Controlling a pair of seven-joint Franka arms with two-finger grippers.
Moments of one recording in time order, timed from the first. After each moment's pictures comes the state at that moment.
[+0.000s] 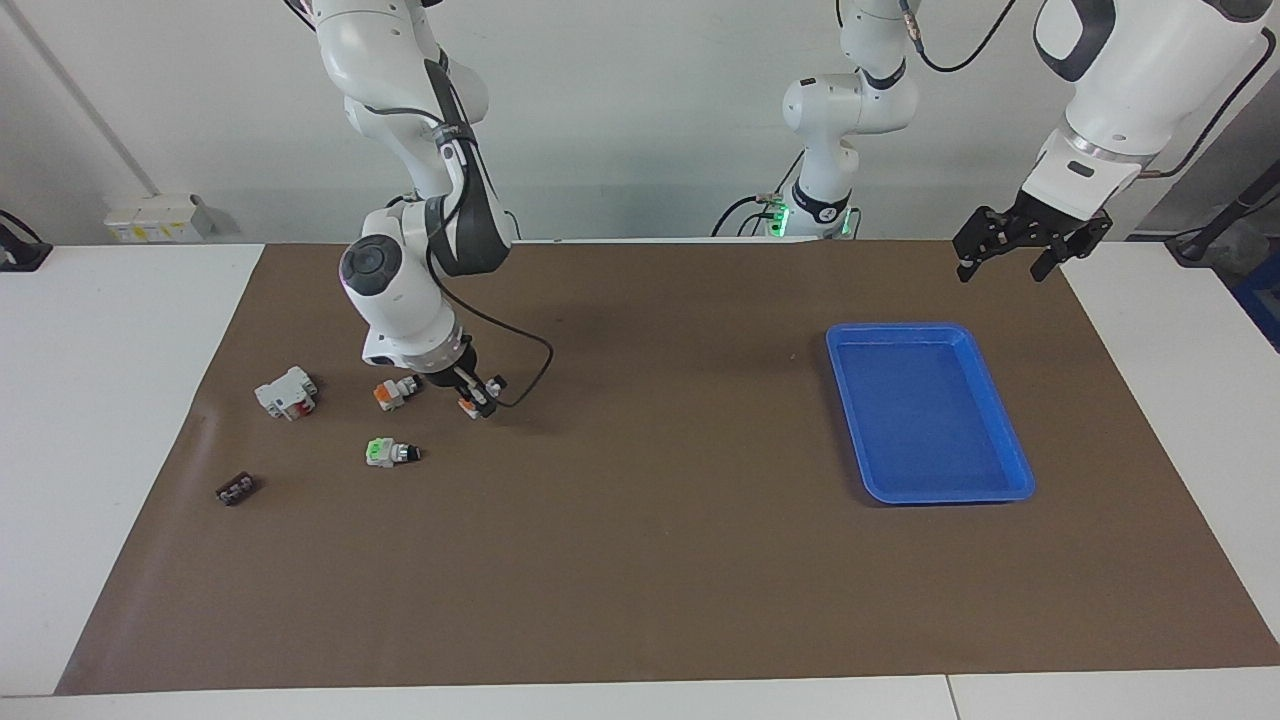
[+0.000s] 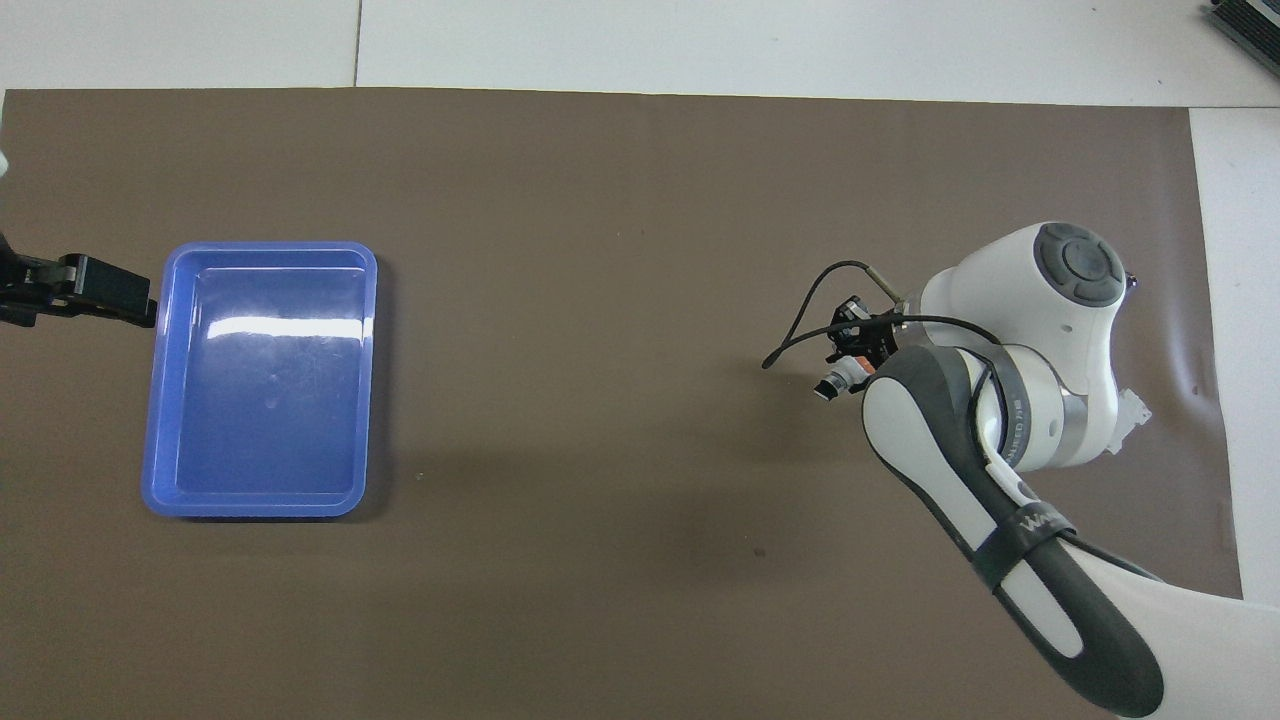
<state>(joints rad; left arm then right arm) -0.03 0.03 -0.02 -1.52 0.00 1.53 0.02 0.25 0.20 -0.03 -1.96 0.27 2.12 1.06</state>
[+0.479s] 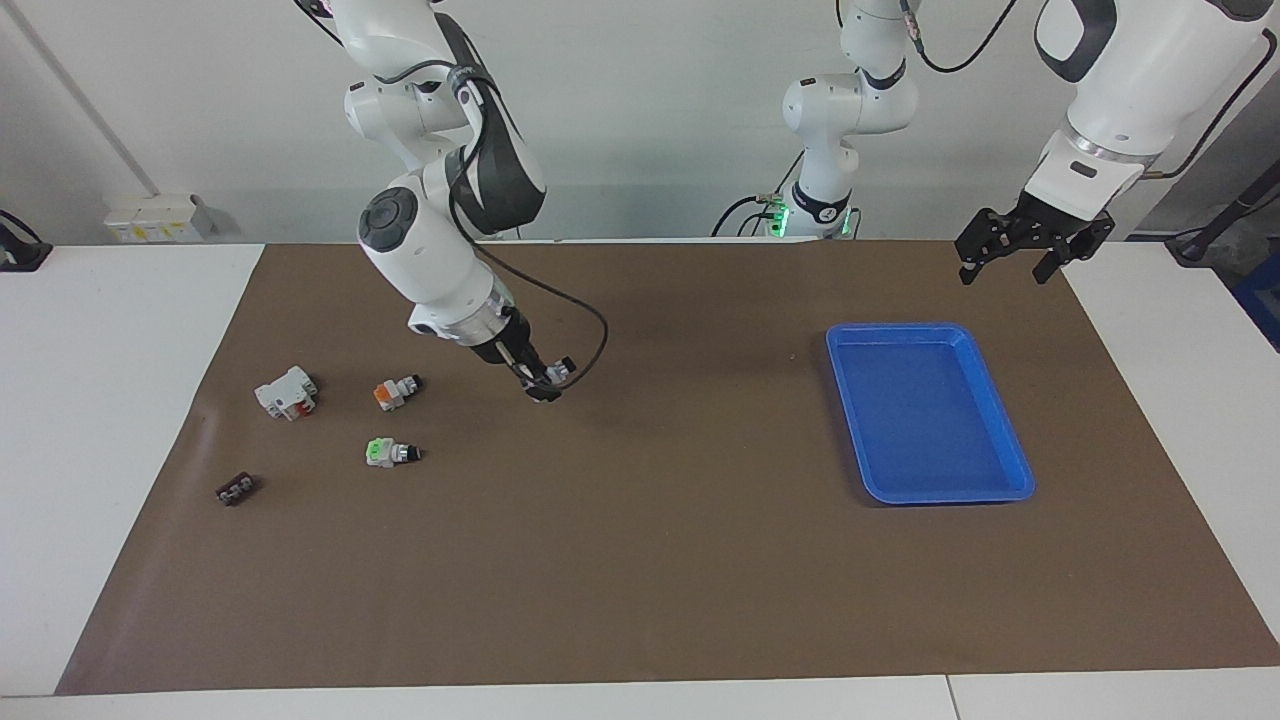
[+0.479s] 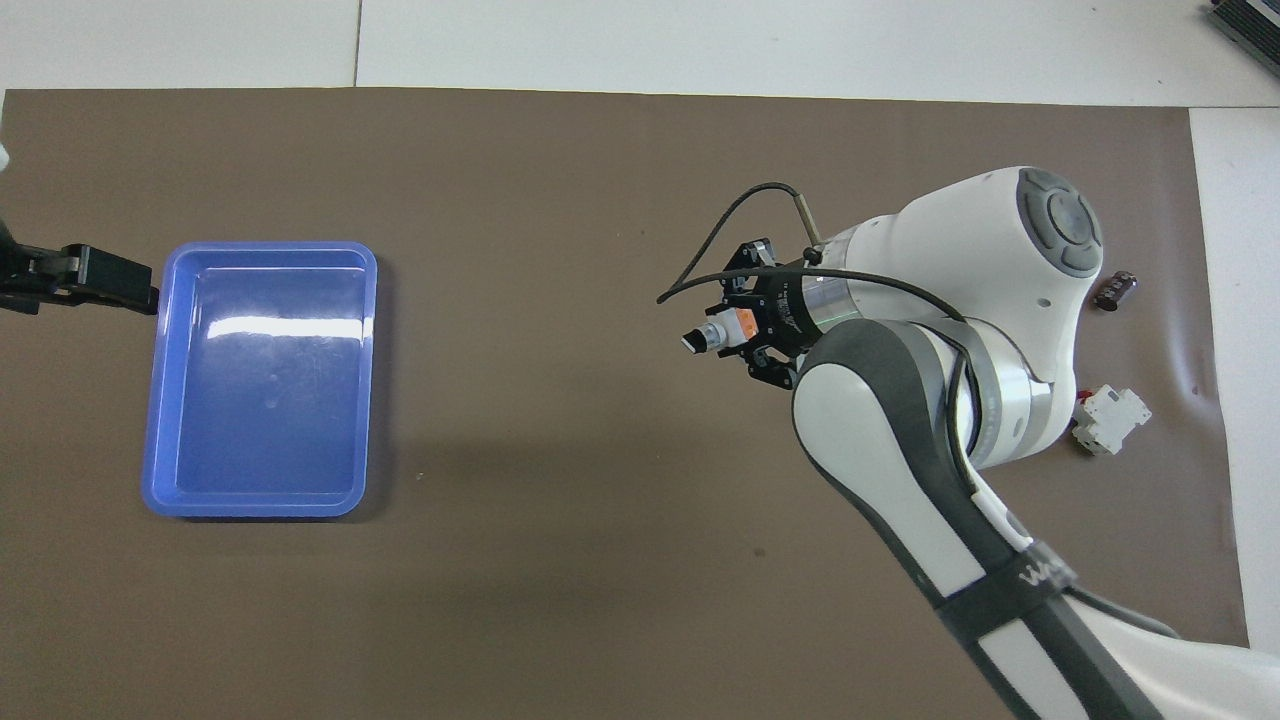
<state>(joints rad) -0.03 0.03 -0.02 -1.56 0.00 1.64 0.01 0.36 0.21 0.05 -1.73 0.55 2.15 1.47</state>
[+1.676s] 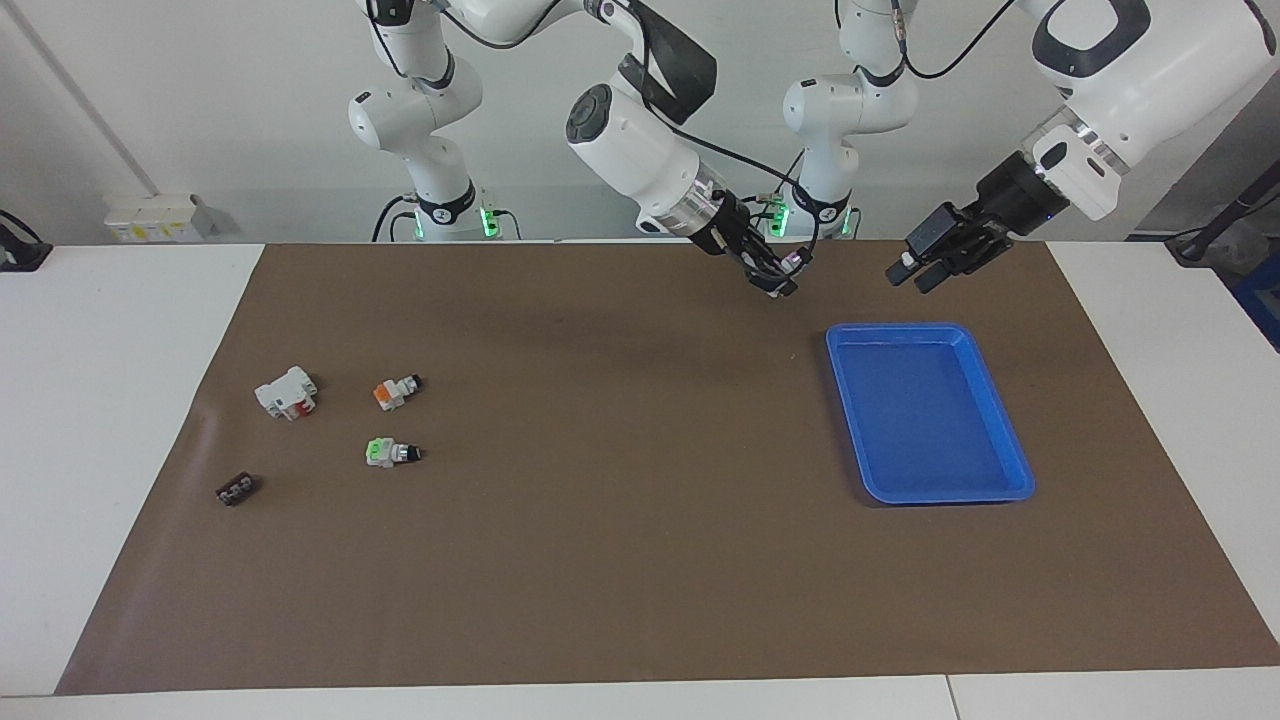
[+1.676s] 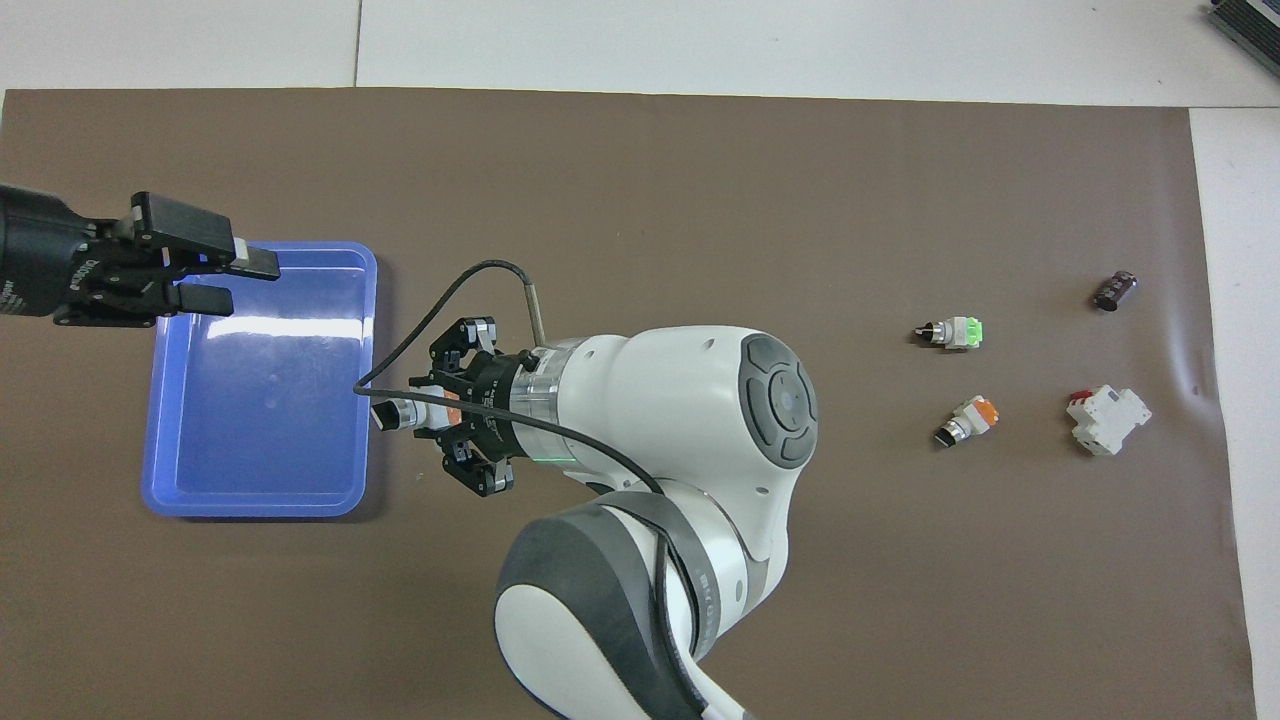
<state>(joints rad) 0.02 -0.01 -0.03 -1.65 -0.62 1.64 -0.23 0.69 0.25 0.05 -1.68 0.81 2.42 1.64</state>
